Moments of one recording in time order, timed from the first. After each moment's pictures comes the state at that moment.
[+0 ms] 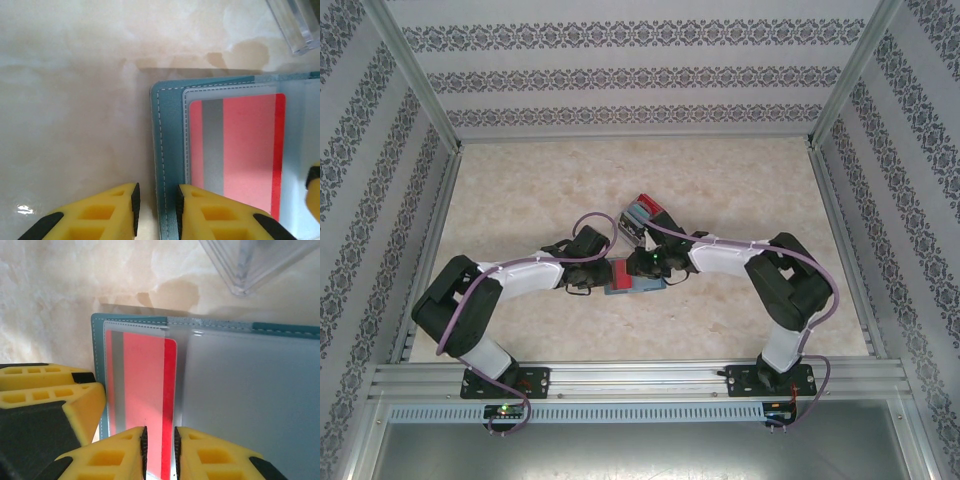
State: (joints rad) left arm -0.60 1.58 0.78 -0.29 0.05 -0.74; right arm 0.69 1.77 0.97 -0.19 -0.39 0.75
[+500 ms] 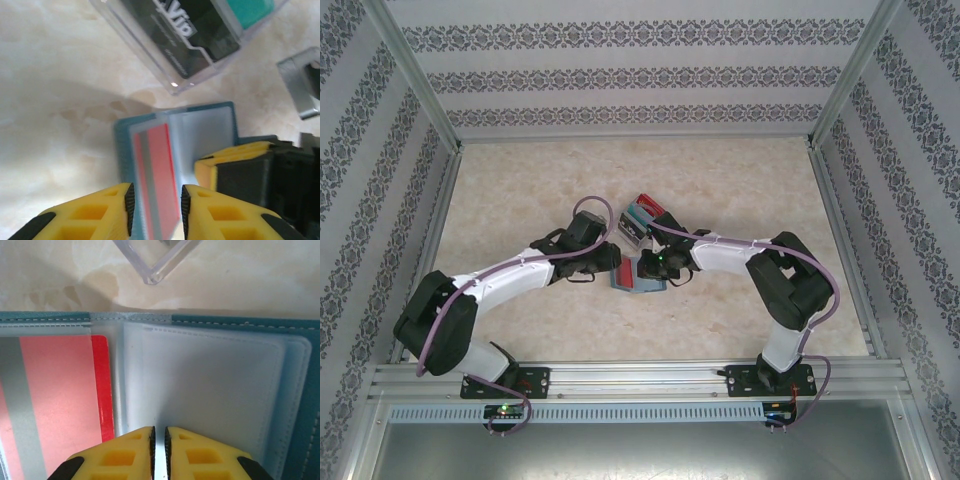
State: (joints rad) left arm -0.60 1.46 0.84 -0.28 0.13 -0.72; right arm 0.67 1.78 0.97 -0.30 -0.31 0.71
